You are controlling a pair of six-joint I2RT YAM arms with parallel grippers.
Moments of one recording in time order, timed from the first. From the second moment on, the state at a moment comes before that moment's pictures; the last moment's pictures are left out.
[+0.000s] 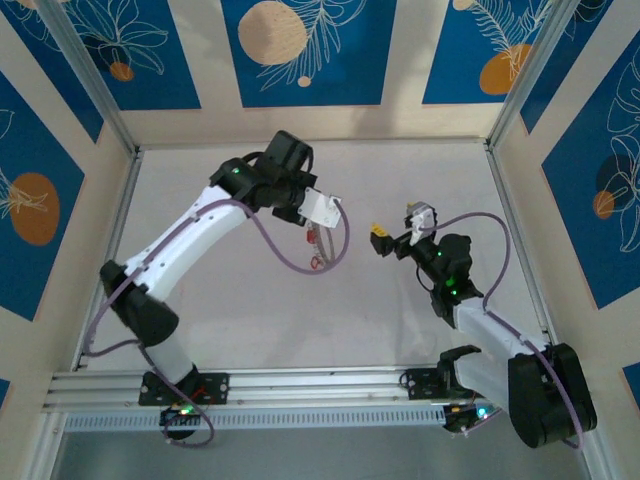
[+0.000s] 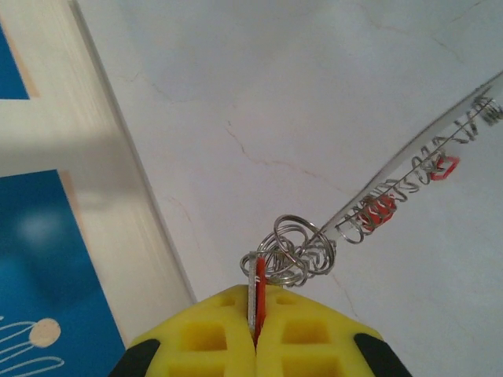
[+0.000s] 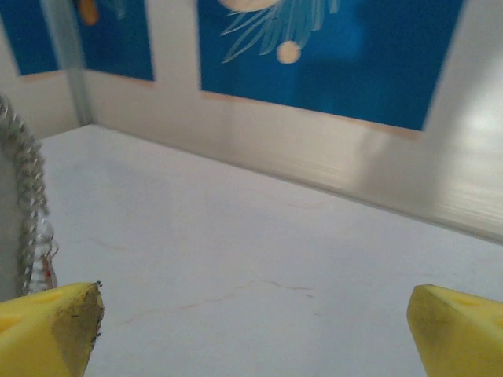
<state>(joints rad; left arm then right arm) -0.74 1.74 1.90 -1.04 0.04 1.36 0.23 1.02 0.33 0.64 -0.24 -0.04</state>
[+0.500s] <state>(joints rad) -0.73 2.13 2.21 -1.04 0.12 1.28 0.16 0.96 0.32 0.61 -0.17 0.02</state>
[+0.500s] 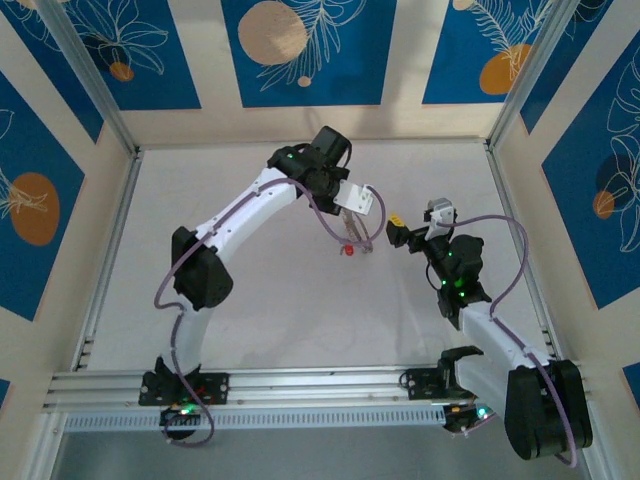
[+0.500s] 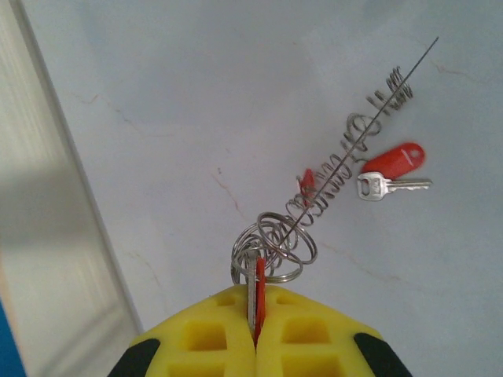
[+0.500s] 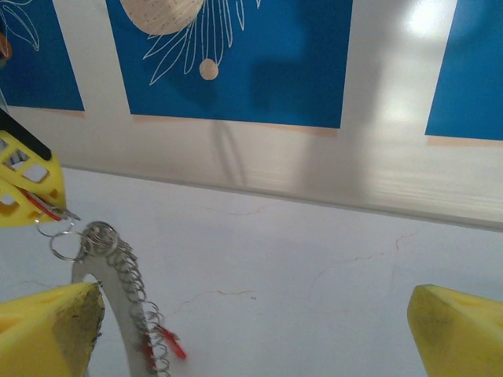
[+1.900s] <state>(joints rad) -0.45 1.92 1.33 -0.83 -0.04 1.03 0.15 1.03 0.26 0.61 -0.09 0.06</state>
